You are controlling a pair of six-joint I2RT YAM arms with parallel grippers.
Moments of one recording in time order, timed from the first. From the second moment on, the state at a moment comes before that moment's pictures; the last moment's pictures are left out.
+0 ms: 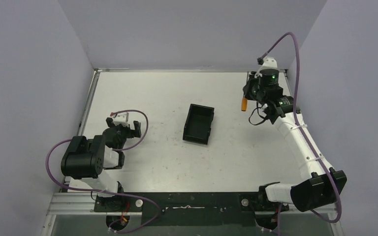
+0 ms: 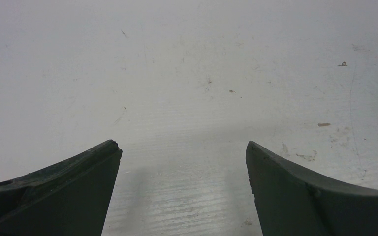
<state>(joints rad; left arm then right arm) 0.03 1.63 0.21 1.25 0.16 0.01 0.19 1.29 1.29 -0.54 0.12 0.26</state>
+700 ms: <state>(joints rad) 0.03 1.63 0.21 1.25 0.16 0.01 0.66 1.62 1.19 -0.22 0.11 0.24</state>
